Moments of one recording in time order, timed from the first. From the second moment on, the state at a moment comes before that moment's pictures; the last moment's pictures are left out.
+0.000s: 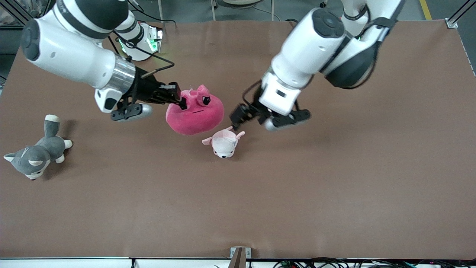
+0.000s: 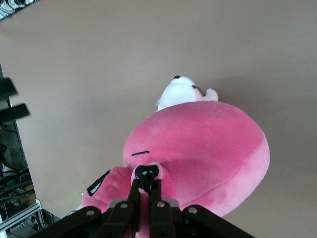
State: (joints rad) left arm -0.21 0.41 -0.49 -1.39 0.03 2.17 -1.10; right arm 0.35 0.12 0.00 -1.63 0.57 1.83 0.28
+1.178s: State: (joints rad) left arm 0.21 0.31 -0.49 -1.37 0.20 1.74 -0.44; right arm -0.12 0.36 -0.01 -1.63 0.59 1.70 -0.13
